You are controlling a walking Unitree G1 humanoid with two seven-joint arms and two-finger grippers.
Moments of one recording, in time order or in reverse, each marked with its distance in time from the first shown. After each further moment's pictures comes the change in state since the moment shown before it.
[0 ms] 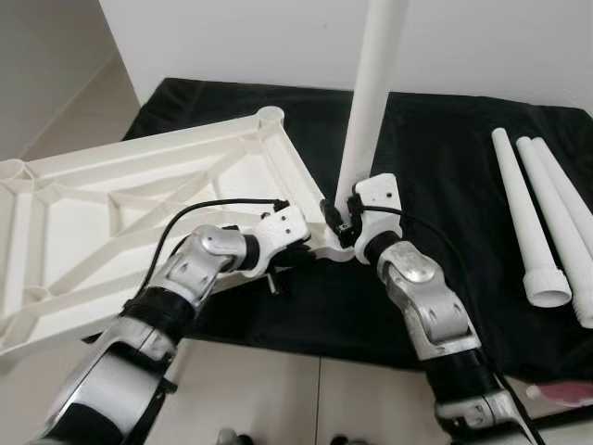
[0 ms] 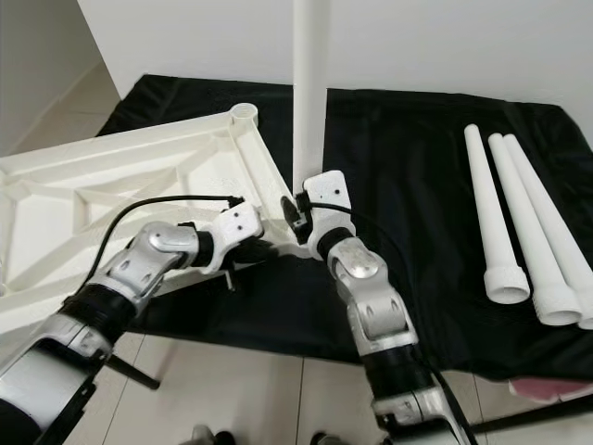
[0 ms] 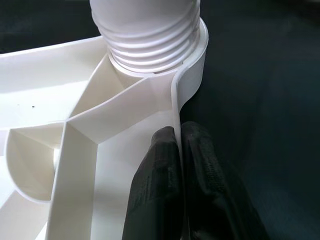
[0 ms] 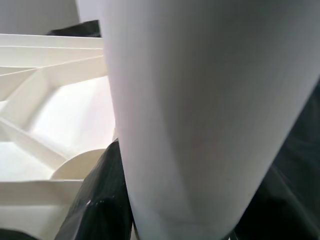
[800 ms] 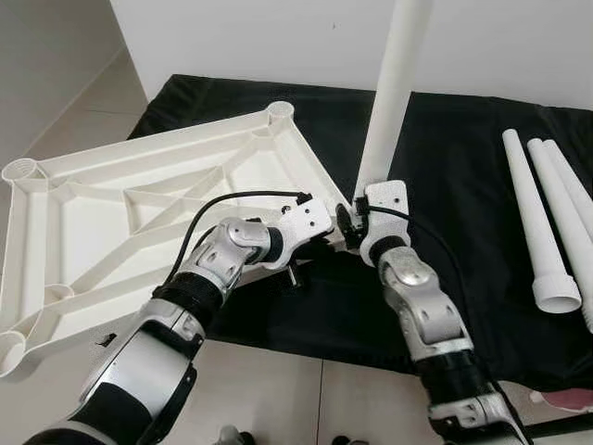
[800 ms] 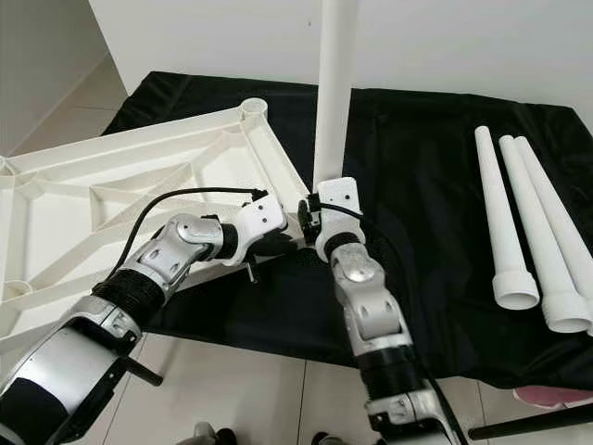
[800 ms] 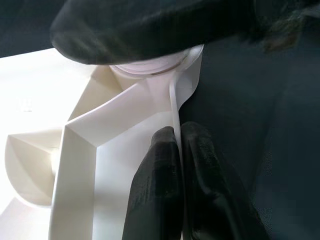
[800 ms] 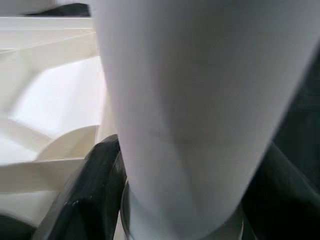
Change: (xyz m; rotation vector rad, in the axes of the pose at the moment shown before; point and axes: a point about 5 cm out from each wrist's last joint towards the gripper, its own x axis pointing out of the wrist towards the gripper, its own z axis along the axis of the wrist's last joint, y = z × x) left arm 0.007 -0.002 0.008 0.044 -0.017 -0.046; right arm -0.013 -0.009 -0.009 0.031 -0.027 0.020
